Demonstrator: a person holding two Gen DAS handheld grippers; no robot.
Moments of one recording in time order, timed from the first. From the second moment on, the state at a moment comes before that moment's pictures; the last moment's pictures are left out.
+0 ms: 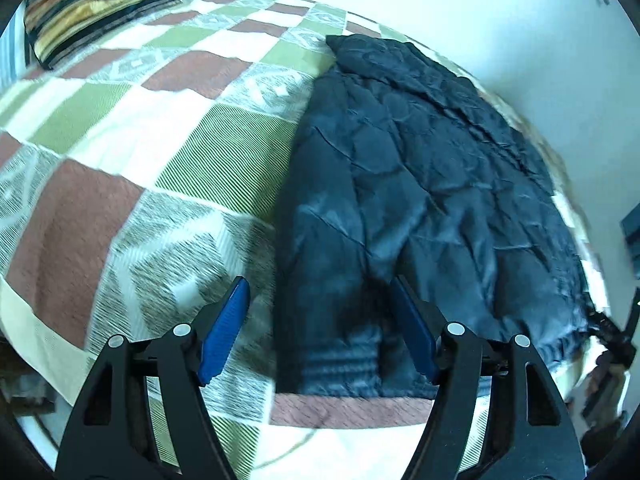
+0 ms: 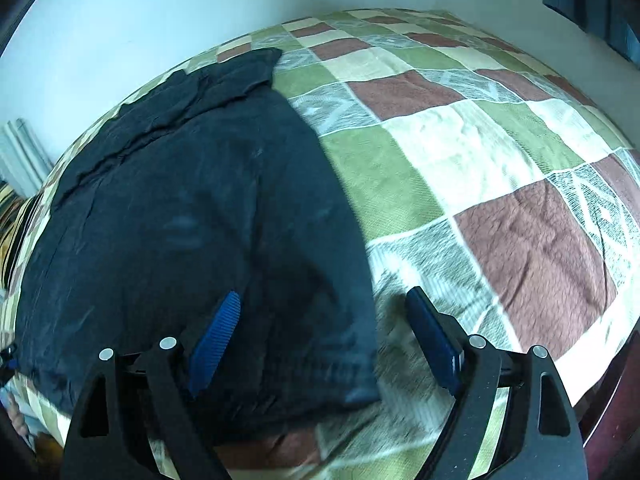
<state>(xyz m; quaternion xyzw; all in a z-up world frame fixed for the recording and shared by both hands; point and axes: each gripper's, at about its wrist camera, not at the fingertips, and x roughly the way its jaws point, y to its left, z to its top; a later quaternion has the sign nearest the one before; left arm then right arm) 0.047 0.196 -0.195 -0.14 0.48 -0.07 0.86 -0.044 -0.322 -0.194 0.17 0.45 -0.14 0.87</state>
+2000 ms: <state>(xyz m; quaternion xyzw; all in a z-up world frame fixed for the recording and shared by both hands) 0.358 0.155 -0.158 -0.18 0.45 -0.09 0.87 0.252 -0.381 -0.158 0.27 0.41 -0.07 0.87</state>
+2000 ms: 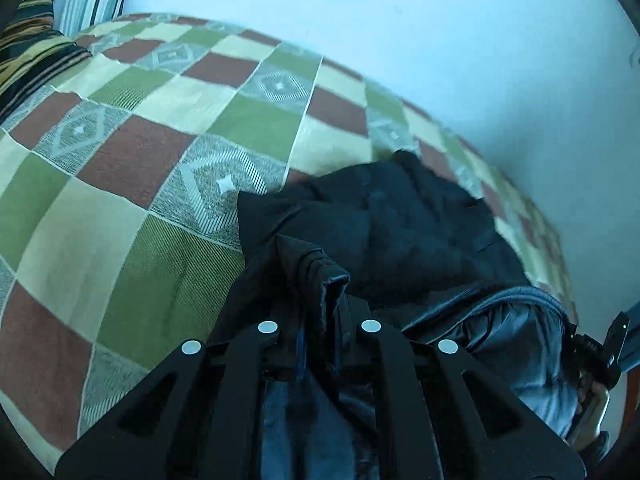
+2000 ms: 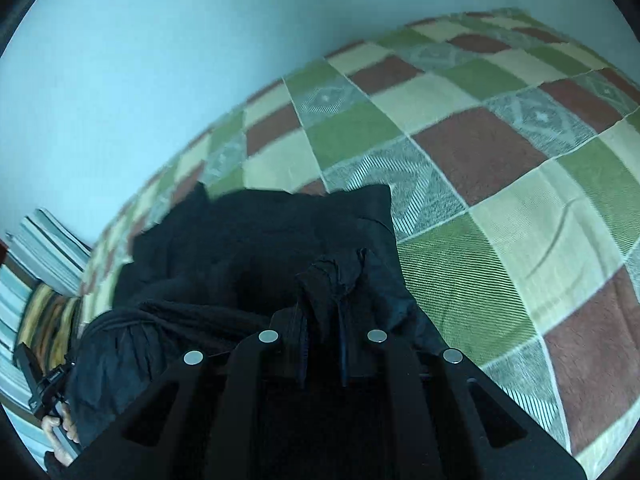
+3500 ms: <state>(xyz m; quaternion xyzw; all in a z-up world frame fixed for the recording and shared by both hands) 0.374 0.162 -0.171 0.01 0.49 -0.17 0.86 0.265 -0.373 -0.158 0.07 0.45 0.02 0.89</state>
